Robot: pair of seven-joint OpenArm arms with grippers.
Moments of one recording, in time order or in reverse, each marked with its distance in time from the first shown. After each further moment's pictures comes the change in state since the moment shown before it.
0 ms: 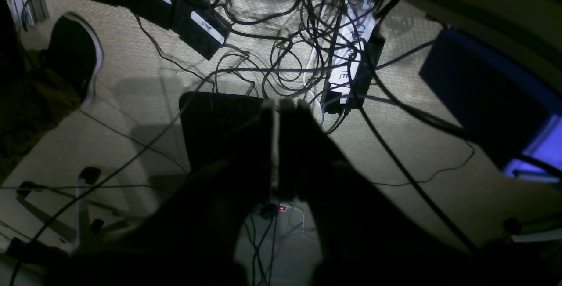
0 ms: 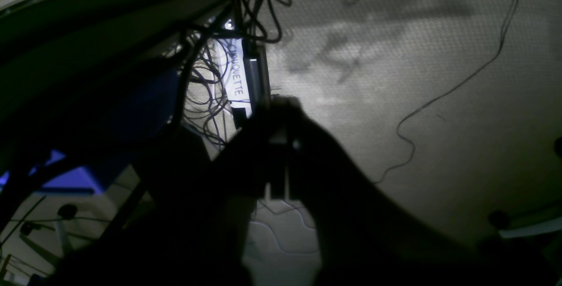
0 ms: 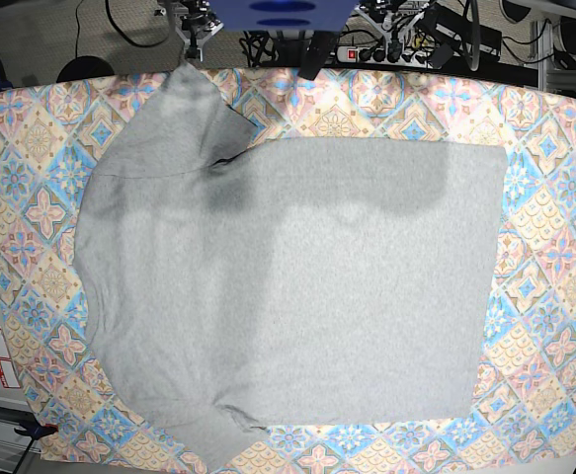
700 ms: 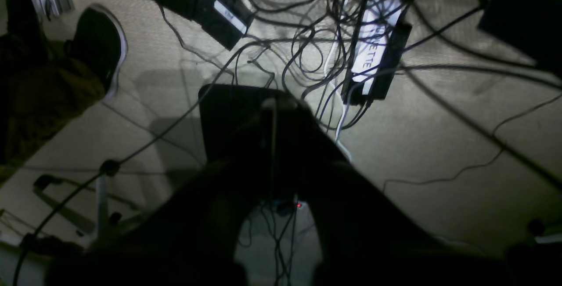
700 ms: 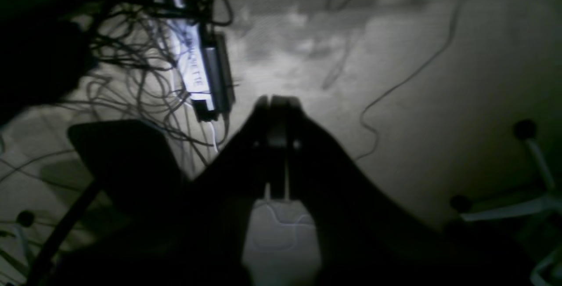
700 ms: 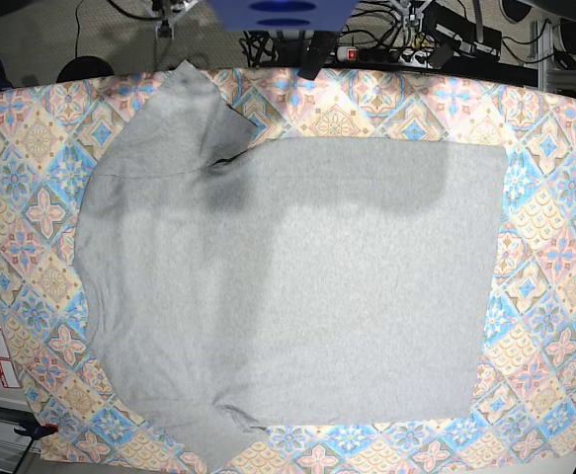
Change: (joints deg) left arm 11.7 -4.0 0.0 12.2 -0.5 0.0 0.4; right arm -10.4 5.1 0.1 9.4 -0.1 0.3 0.2
